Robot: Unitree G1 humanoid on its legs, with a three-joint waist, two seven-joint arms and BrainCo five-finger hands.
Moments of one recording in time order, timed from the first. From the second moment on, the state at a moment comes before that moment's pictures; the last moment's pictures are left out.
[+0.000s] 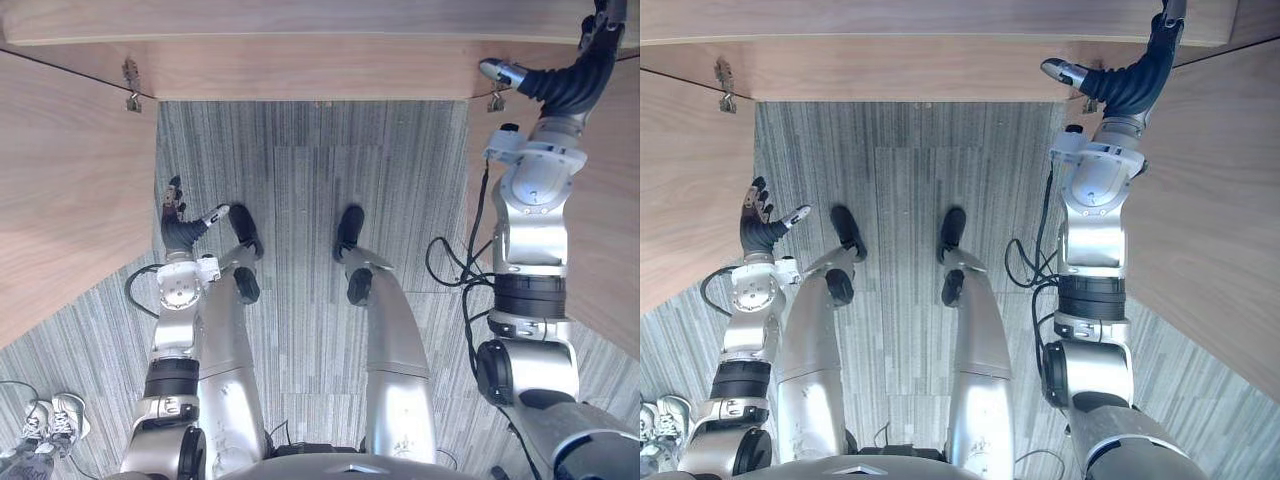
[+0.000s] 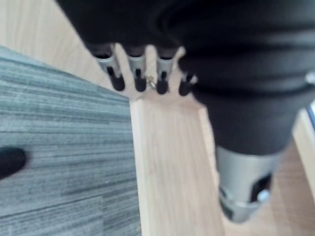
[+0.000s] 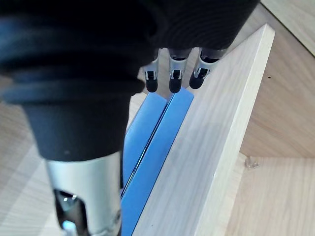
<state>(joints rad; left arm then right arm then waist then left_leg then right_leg) -0.30 0.08 0.19 0.21 0.06 -0.07 0.21 -0.74 -0.36 -0.21 0.01 -0.16 -0.04 -0.40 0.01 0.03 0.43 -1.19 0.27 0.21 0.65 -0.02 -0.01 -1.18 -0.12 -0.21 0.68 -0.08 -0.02</state>
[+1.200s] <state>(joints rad) -0.01 0.04 -0.05 0.46 0.18 -0.10 0.25 0.11 -0.14 0.31 -0.01 -0.44 -0.20 -0.27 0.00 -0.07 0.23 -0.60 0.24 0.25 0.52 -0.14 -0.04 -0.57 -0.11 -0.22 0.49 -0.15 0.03</state>
